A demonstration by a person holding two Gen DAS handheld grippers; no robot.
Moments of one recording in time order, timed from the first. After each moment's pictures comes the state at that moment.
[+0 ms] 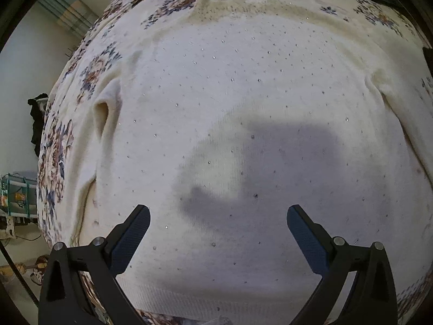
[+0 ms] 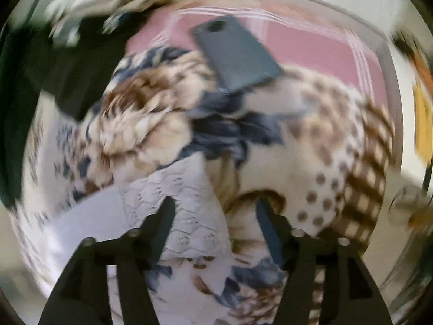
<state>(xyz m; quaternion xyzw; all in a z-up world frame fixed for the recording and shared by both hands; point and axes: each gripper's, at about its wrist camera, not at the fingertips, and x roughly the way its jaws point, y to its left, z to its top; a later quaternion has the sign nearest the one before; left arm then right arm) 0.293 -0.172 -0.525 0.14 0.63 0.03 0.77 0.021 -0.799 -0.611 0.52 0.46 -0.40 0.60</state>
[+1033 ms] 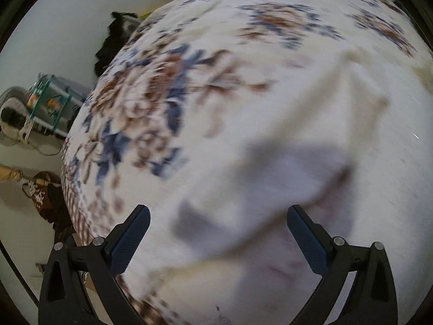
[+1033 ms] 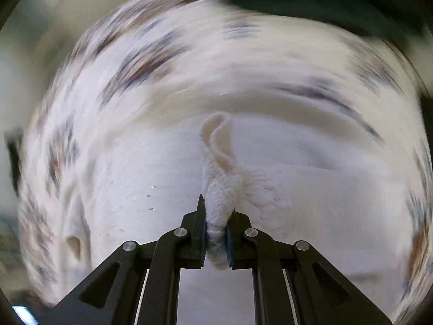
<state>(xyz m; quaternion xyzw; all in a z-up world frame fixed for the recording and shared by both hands) 0.306 0.140 -0.541 -0.01 0.60 0.27 0.76 0.488 -0.203 -0.534 0.08 0.58 0.01 0.81</state>
